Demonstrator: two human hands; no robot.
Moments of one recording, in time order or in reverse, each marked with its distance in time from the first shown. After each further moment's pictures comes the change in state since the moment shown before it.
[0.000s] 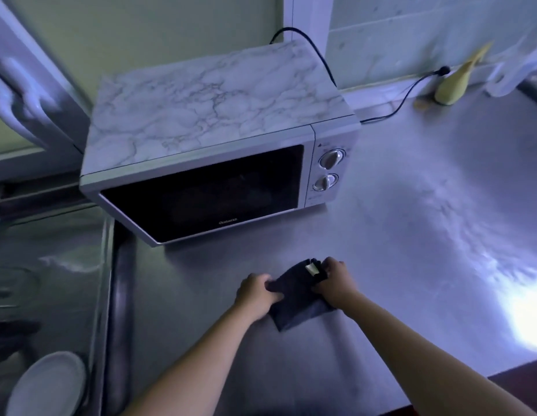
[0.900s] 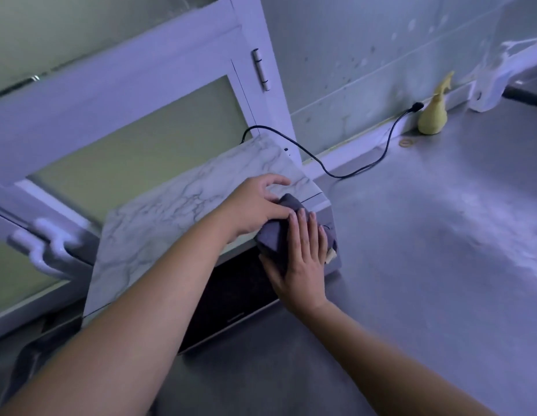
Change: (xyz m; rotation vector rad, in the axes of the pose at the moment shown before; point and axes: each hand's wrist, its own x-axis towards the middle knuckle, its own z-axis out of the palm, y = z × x) left_hand 0.021 0.281 -0.209 -0.052 0.014 0.515; right_hand 0.040 -0.164 -0.060 0.212 1.119 -0.821
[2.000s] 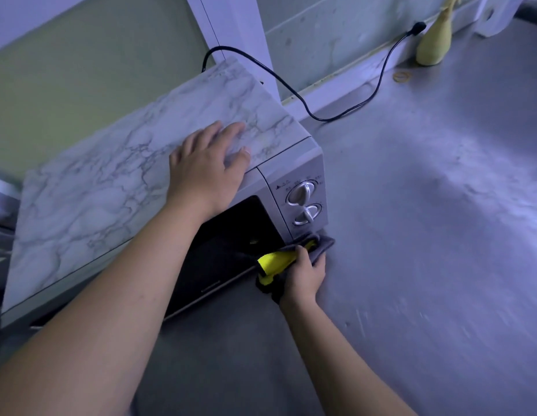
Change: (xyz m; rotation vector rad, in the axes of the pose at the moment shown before) left_hand 0.044 -0.087 0.006 0.765 0.360 0.080; right_hand -0.070 0.029 0.034 0.862 0.306 1.630
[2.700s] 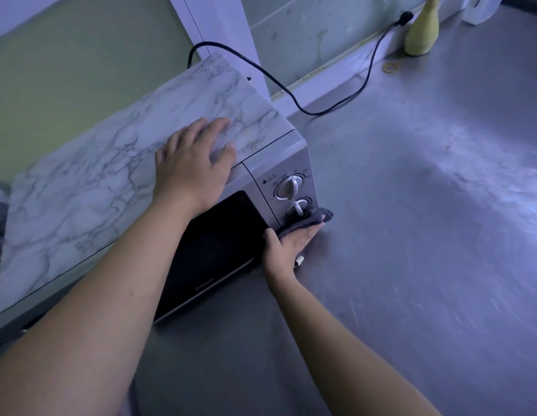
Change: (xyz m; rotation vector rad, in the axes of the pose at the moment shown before) left_hand -0.001 0.002 0.000 0.014 0.023 -0.001; right_hand 0.003 -0.002 0.025 -0.411 -0.230 -0.356
